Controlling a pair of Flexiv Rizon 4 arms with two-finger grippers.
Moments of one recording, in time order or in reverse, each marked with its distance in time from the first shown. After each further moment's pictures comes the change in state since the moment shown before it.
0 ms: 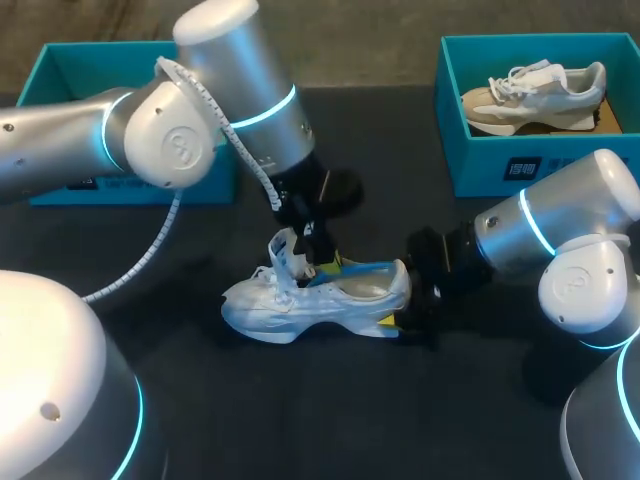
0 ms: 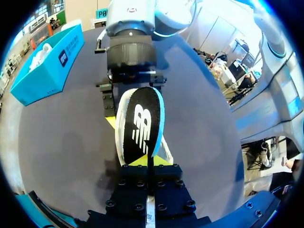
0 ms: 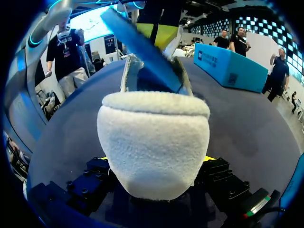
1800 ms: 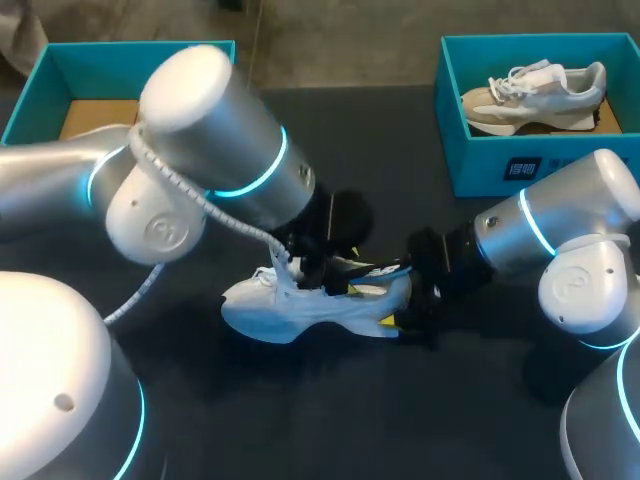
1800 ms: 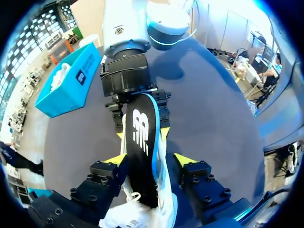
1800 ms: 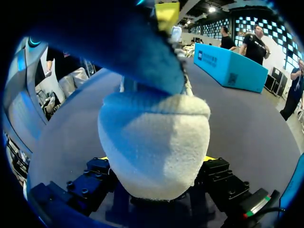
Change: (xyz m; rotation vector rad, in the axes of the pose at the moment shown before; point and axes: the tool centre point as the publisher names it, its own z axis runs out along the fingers) left arm 0.015 -0.024 0.003 0.062 -0.322 0.037; right arm 0.000 0.000 0.000 0.000 0.000 0.000
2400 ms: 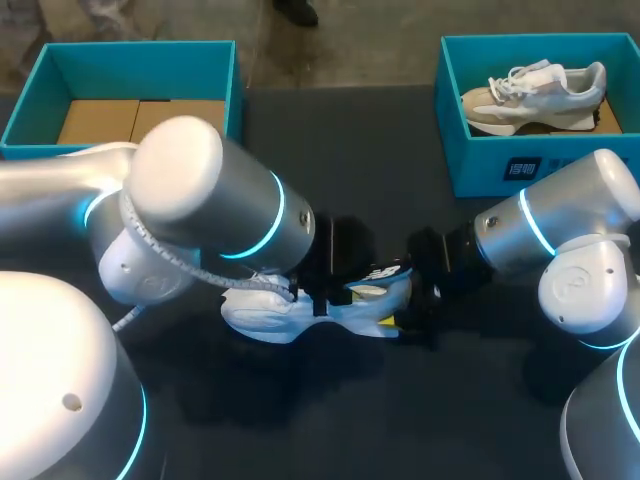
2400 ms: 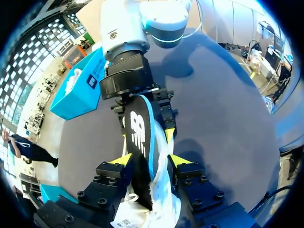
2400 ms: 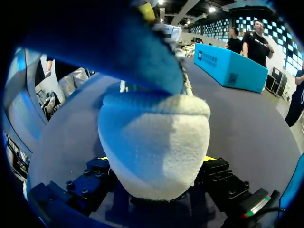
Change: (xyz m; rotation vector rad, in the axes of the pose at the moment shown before) left arm 0.008 -0.002 0.007 -0.001 -0.191 0.027; right arm 0.000 0.000 0.000 0.000 0.000 0.000
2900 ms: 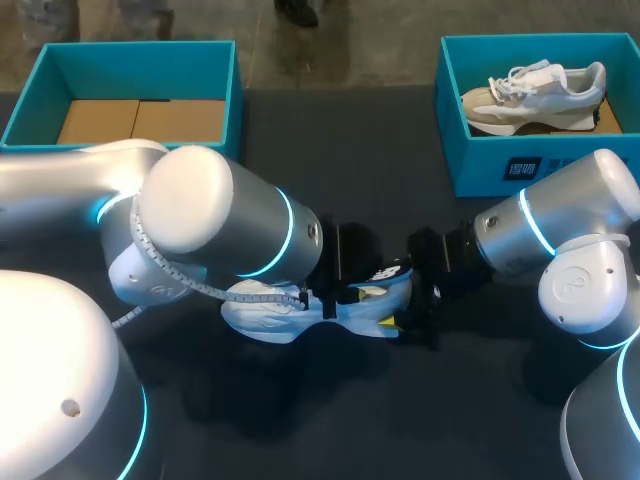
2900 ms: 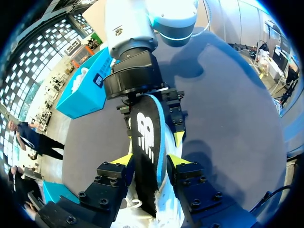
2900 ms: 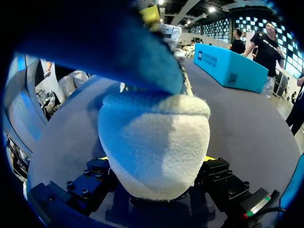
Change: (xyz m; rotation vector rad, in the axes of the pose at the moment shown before) left arm -0.008 -0.002 0.014 0.004 -0.076 -0.024; right arm 0.000 0.000 0.000 0.000 0.000 0.000
